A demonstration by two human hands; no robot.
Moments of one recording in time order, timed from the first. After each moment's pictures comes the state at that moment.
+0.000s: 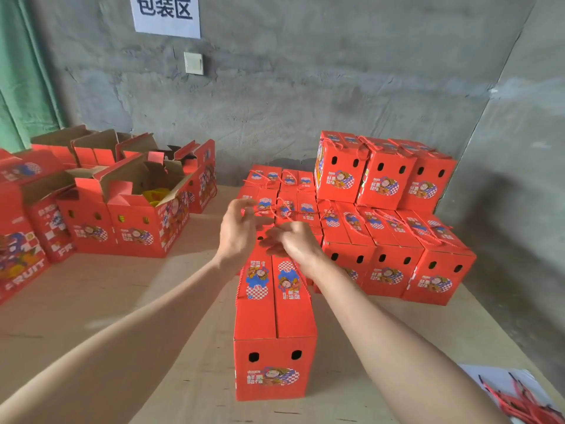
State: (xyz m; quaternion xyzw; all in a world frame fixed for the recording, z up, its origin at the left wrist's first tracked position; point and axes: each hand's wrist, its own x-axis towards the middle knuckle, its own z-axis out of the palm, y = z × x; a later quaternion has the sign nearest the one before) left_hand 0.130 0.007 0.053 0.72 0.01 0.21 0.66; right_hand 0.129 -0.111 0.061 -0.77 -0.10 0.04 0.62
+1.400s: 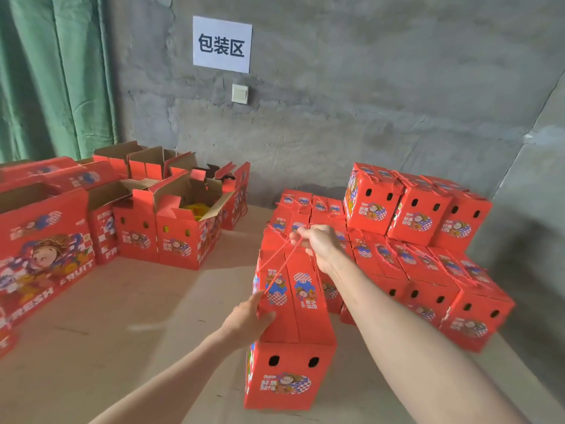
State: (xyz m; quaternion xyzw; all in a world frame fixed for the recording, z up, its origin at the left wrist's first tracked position) left_hand 0.081 0.083 -0.045 0.92 0.02 -0.02 0.39; right_hand 0.147 -0.058 0.098 -0.77 -0.03 0.02 0.64
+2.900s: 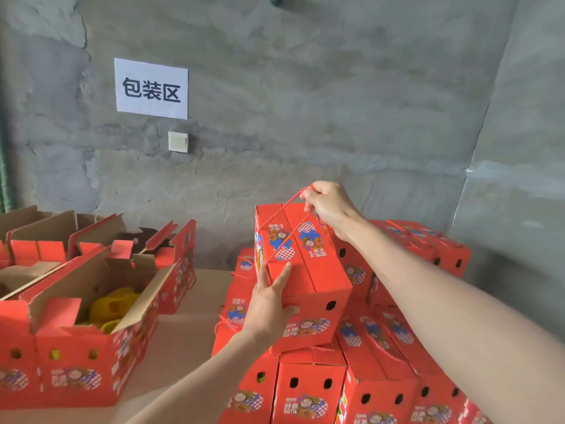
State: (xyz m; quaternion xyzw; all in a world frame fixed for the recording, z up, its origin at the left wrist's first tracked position) left_hand 0.319 0.019 0.072 0.89 -0.14 0.18 0.40; right_hand 0.337 -0.094 0.258 -0.86 -0.12 -0.24 0.44
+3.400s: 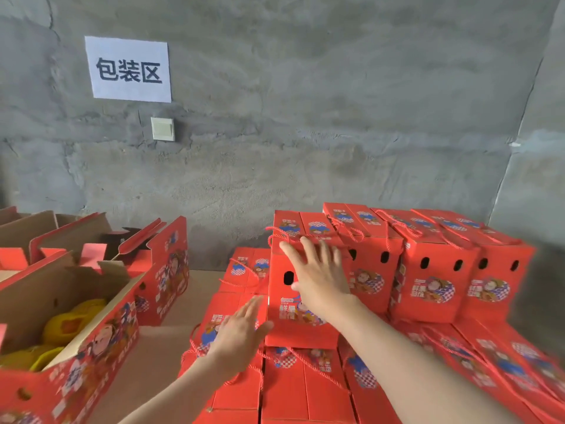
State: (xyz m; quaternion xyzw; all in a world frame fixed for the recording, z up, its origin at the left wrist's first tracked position) left_hand 0.446 0.019 -0.009 0.95 -0.11 0.08 0.27; right_hand 0.466 -0.151 0.088 -0.96 -0.15 -0.24 -0.06
